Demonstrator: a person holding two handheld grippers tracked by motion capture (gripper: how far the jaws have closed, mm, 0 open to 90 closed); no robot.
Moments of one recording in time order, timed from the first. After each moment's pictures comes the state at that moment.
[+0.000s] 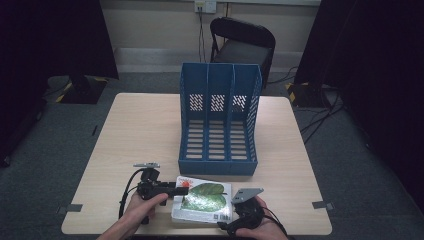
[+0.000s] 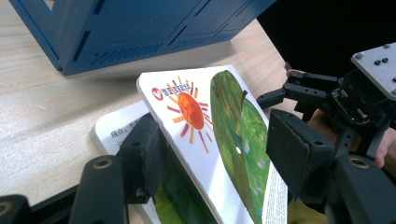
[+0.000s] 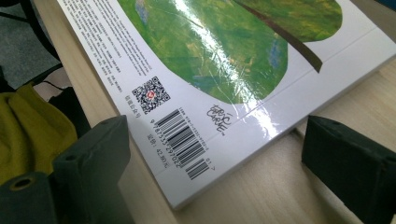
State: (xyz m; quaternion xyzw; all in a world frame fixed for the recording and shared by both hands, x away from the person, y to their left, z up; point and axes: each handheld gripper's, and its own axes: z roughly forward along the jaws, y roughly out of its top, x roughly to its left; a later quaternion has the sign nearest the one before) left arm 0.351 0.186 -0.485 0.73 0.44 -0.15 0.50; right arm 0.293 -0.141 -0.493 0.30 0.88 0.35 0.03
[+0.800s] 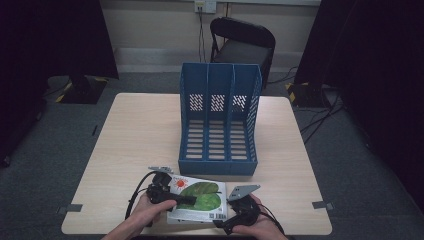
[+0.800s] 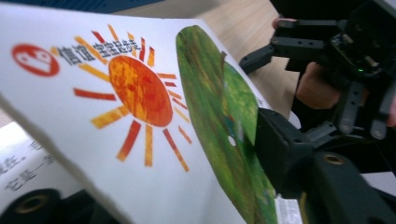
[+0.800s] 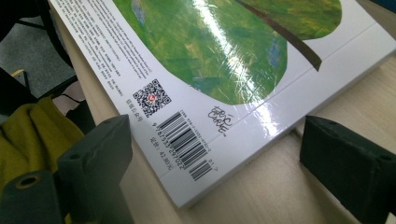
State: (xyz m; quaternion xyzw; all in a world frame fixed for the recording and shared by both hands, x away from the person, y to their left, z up) left arm 0.349 0.160 -0.490 0.78 0.38 -0.18 0.46; right arm 0.301 -0.132 -0.493 0.29 0.88 0.37 0.01
